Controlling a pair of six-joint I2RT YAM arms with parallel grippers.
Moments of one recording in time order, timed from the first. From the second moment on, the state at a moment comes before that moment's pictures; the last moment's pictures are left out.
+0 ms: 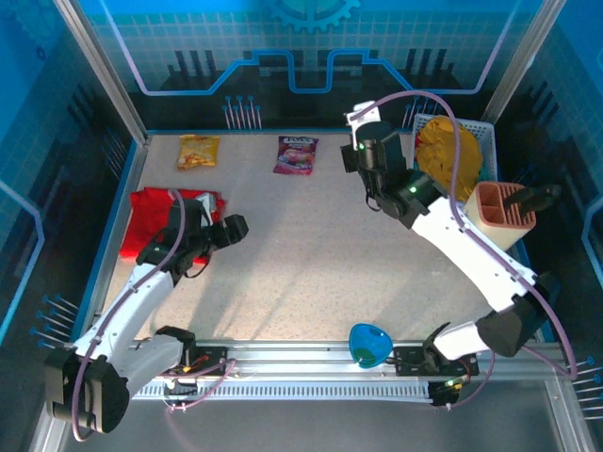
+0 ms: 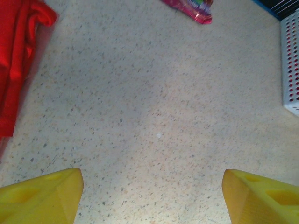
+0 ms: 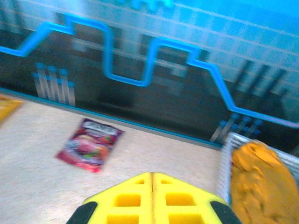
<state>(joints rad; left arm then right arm) -0.18 0.99 0.72 -0.45 0.19 -0.58 0.66 1.41 1.52 -0.44 0.53 -0.02</state>
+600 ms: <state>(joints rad) -0.18 1.02 0.70 -0.43 0.26 -0.59 0.28 1.59 1.54 -0.79 0.53 0.26</state>
